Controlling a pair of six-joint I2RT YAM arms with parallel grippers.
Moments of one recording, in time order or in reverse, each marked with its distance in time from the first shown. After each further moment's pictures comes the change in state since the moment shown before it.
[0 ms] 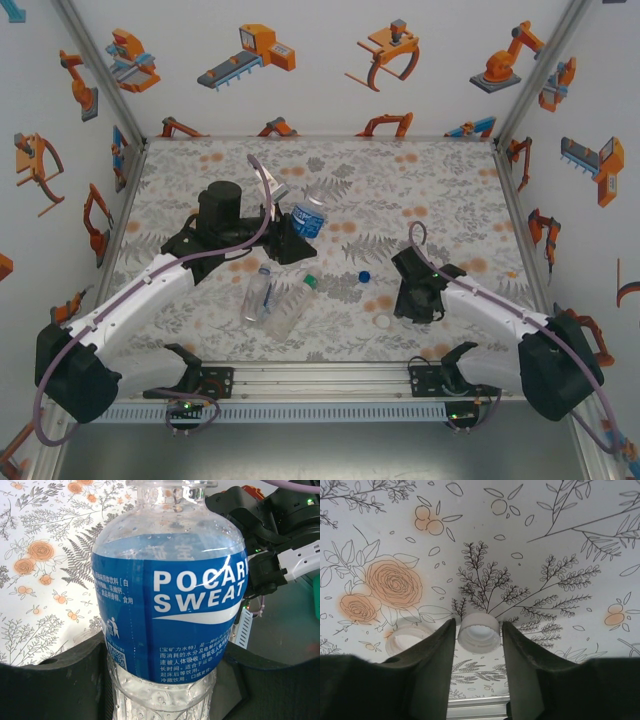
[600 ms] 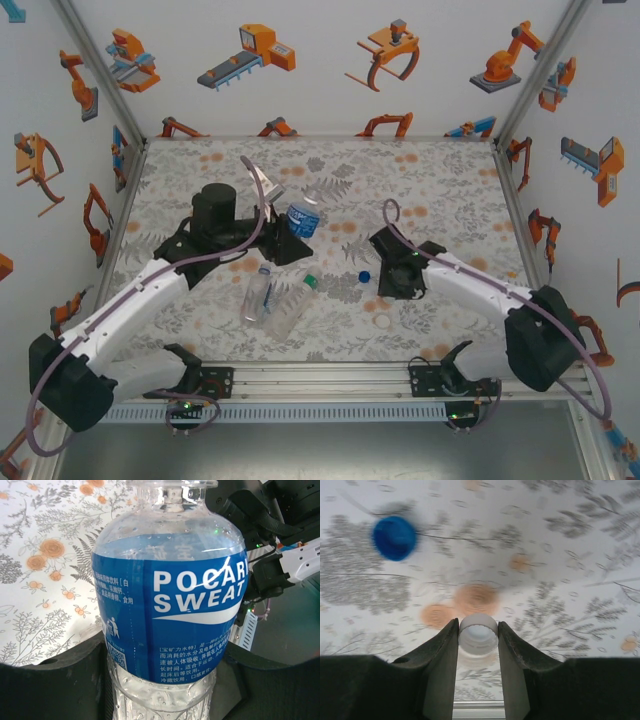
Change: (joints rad) left arm 0.001 -0.061 -0.006 -0.041 -0.058 0.002; right arm 0.118 0.190 0.268 -0.011 0.045 -0.066
